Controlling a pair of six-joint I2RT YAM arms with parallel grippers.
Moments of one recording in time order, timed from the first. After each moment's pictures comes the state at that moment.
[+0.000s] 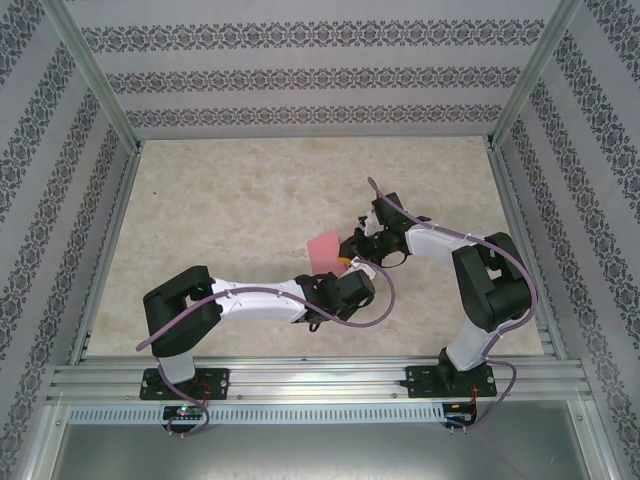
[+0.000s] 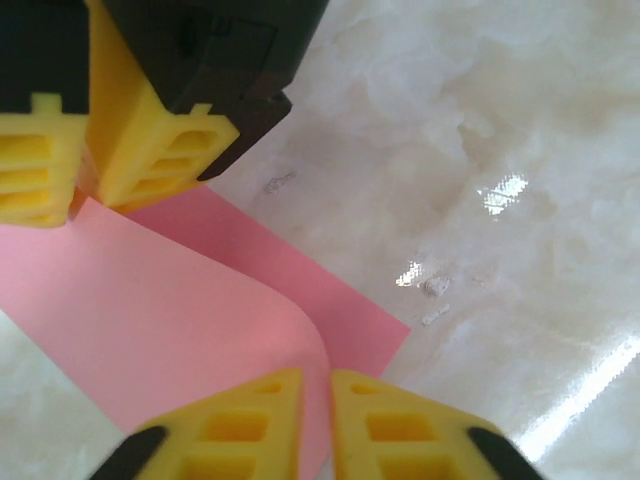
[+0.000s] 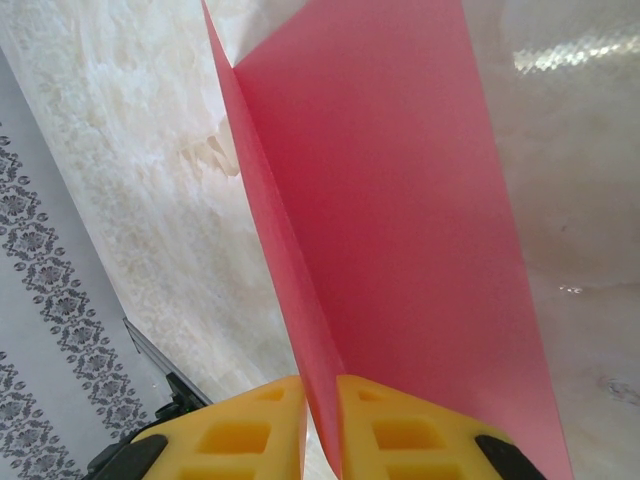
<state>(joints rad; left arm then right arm) -1.19 1.80 1.11 -0.32 -0.37 -0.31 0.39 1.71 0.93 -0.32 -0.72 0.76</state>
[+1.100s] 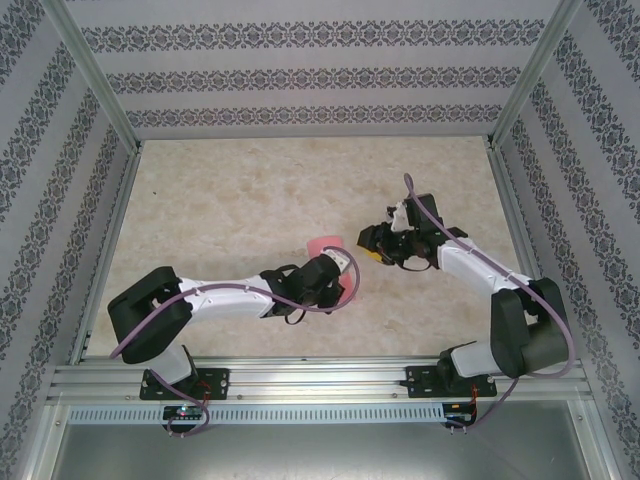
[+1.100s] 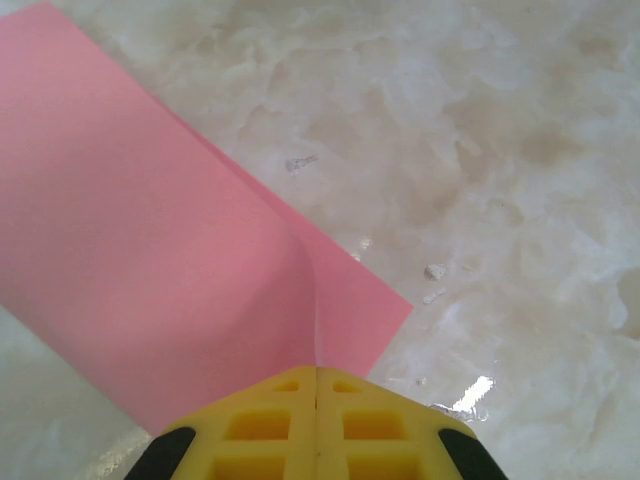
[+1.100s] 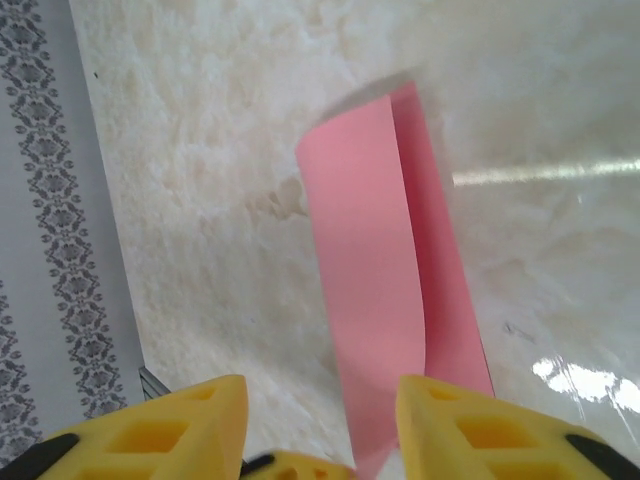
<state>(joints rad) -1.03 1.62 0.87 -0.09 -0.08 -0.40 0.28 1.40 0.78 -0.31 -0.65 0.72</state>
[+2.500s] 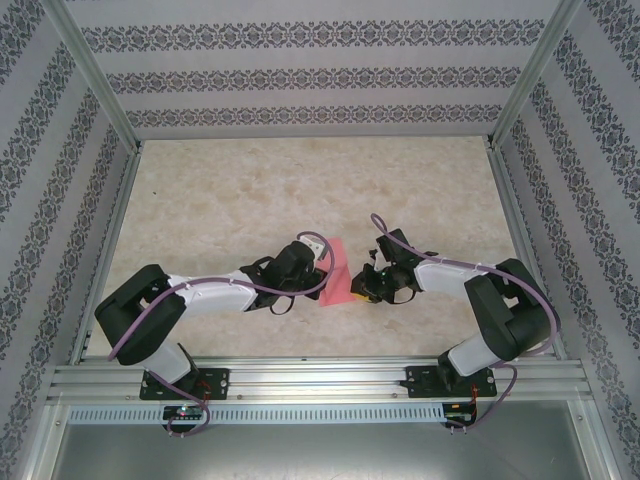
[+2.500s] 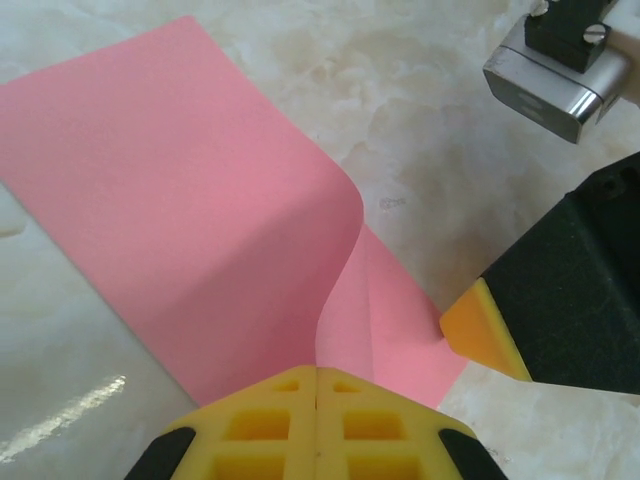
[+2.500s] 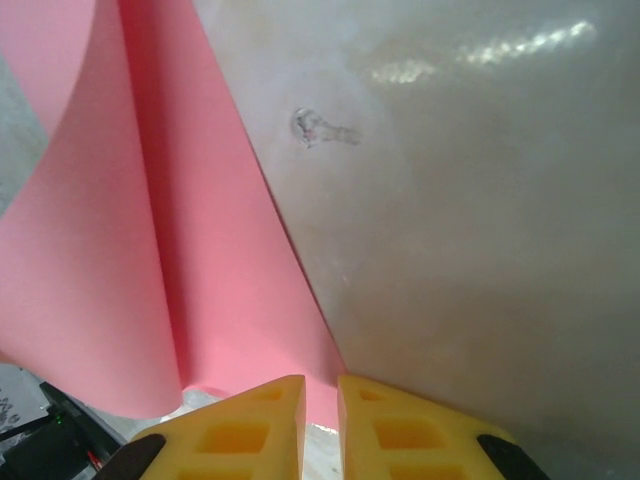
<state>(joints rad) -0.88 1.58 0.74 0.08 0.04 -0.50 0.47 1.53 0.61 -0.24 -0.54 0.78</state>
